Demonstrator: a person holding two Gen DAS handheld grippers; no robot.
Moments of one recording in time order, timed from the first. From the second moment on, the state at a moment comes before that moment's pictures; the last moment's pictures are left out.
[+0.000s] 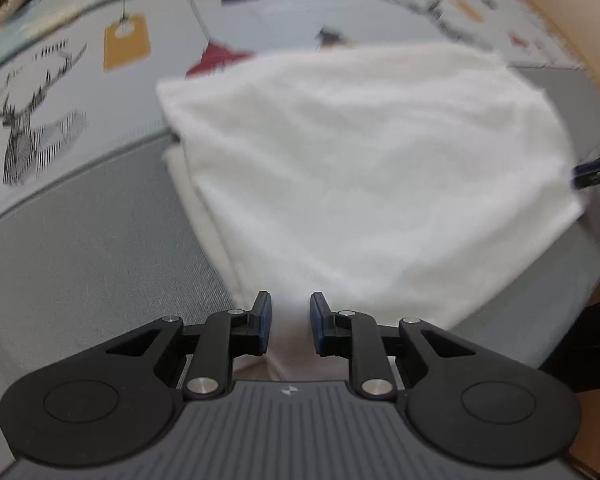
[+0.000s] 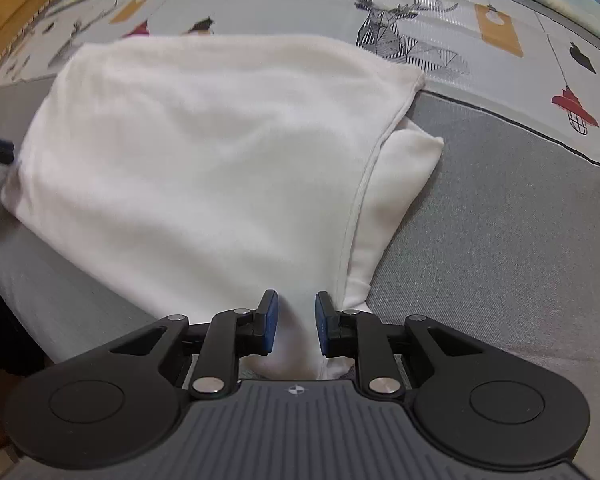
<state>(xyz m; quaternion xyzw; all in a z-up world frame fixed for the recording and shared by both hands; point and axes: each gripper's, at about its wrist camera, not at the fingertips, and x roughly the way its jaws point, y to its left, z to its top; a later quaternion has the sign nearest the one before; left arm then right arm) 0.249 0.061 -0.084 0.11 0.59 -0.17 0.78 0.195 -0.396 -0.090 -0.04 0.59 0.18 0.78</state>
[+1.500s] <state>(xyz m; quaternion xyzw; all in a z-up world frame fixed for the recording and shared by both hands) 0.210 0.114 0.006 -0.02 0.49 0.03 0.87 0.119 -0.202 -0.010 0.00 0.32 -0.02 0.95</state>
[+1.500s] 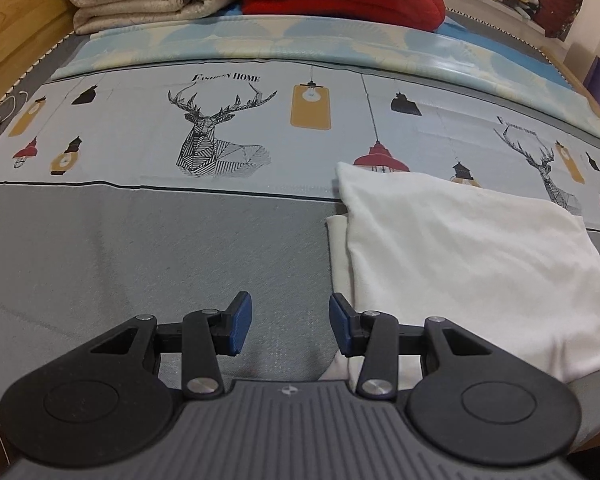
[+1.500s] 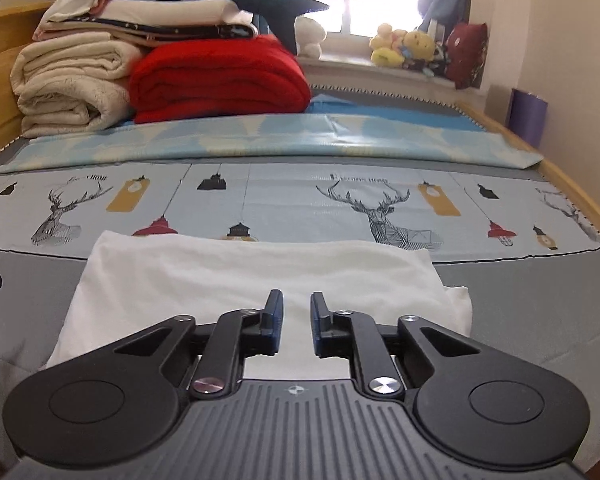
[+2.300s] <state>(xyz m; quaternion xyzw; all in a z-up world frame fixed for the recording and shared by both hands) 0.216 0.146 0.002 -0.05 0.51 0.04 0.86 0.109 -0.071 -0.052 -0.11 0.34 0.17 0.92</state>
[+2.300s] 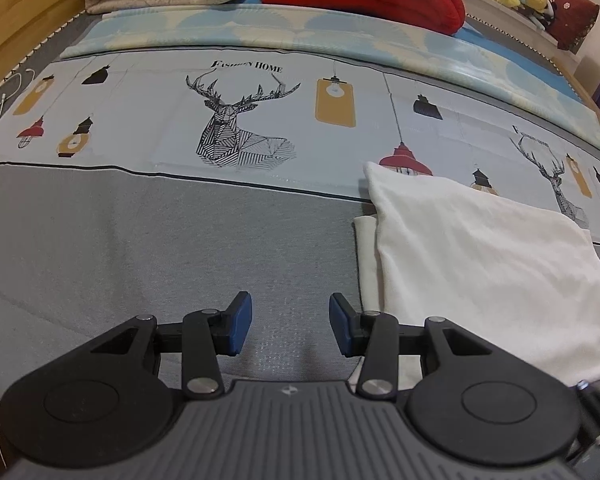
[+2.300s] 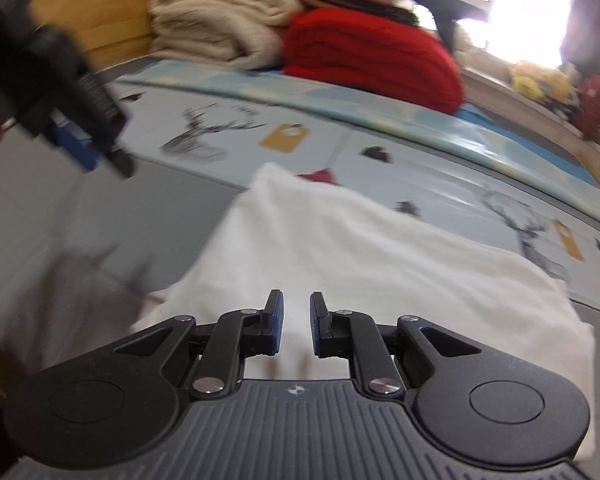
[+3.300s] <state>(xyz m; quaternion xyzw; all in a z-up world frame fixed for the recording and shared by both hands) 0.240 0.141 -0.017 -0.15 0.55 -0.04 0.82 0.081 -0.015 -0.082 -0.23 0.28 0.29 0.89</state>
